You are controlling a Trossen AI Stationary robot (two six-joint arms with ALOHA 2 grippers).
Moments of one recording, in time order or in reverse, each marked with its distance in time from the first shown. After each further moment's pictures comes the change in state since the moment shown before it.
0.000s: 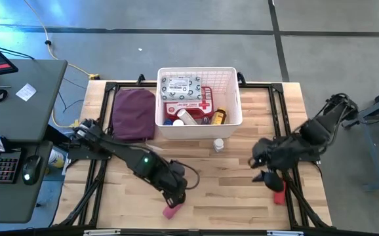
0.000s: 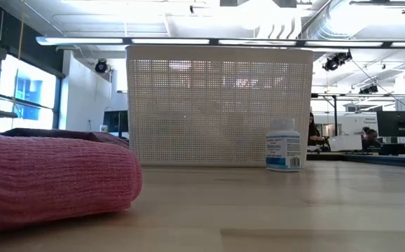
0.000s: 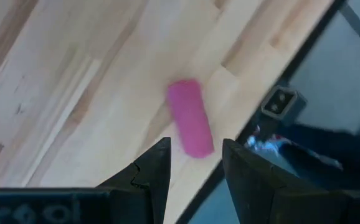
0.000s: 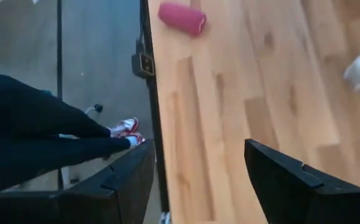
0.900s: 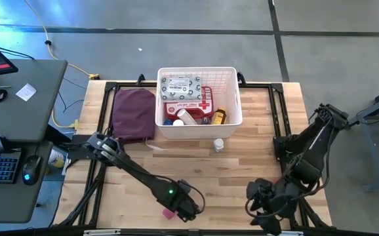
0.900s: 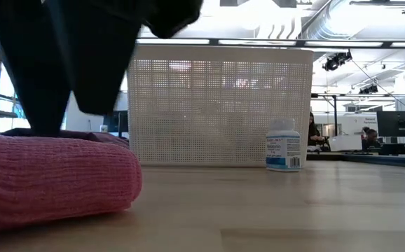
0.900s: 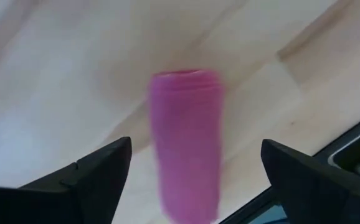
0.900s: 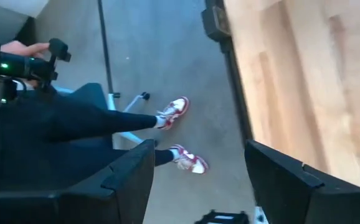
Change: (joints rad) left arm -0.076 0.334 0.000 0.151 0.006 -0.276; right arm 0.255 0.240 0.000 0.322 -0.021 0.352
